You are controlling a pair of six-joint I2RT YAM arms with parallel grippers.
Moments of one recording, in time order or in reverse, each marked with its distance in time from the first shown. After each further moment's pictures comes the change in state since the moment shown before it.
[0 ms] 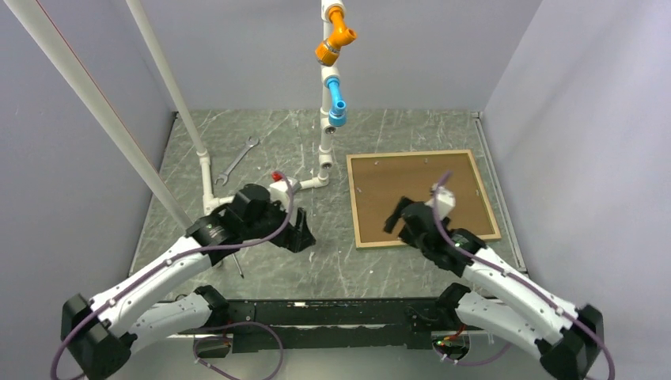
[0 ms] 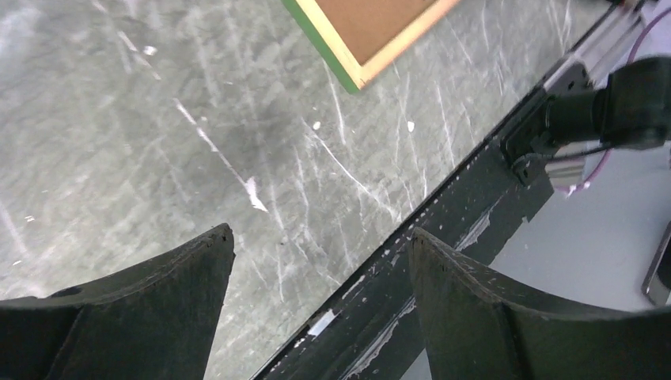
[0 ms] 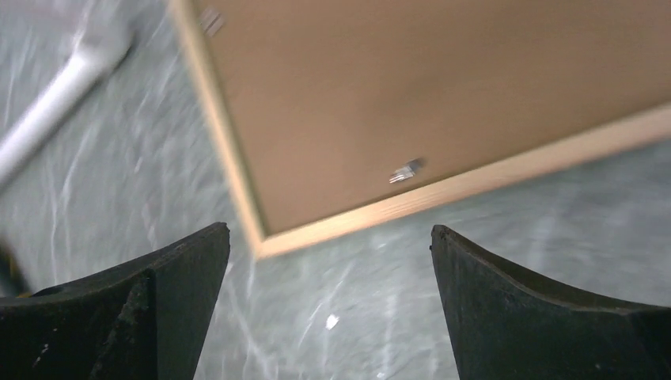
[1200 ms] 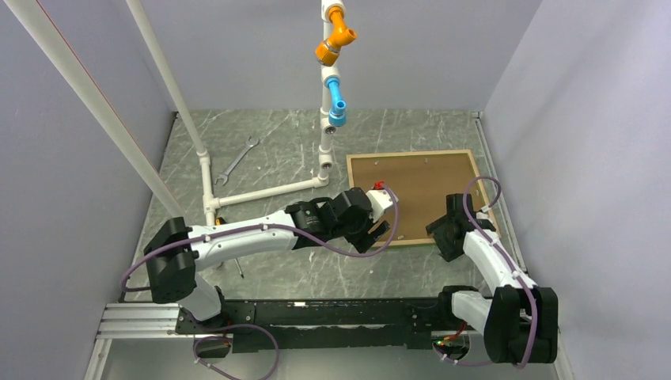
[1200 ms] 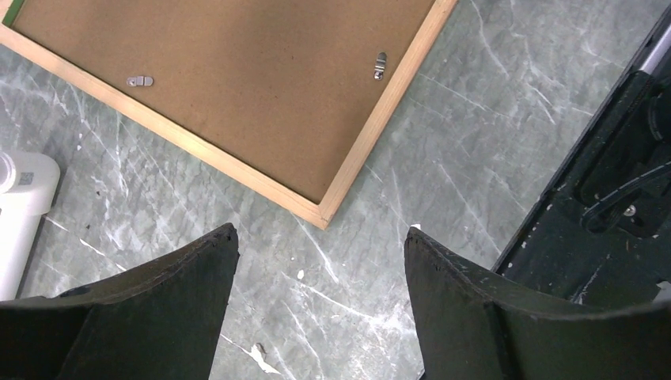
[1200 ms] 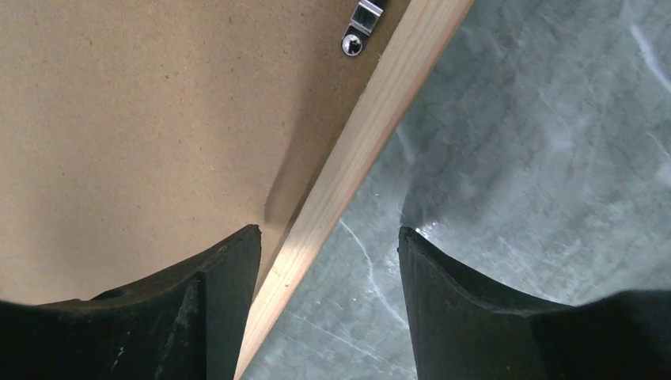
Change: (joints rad) left arm -0.486 0.663 0.472 0.140 -0.435 0.286; right arm -0.838 0.191 -0.128 -0.040 -0.301 0.079
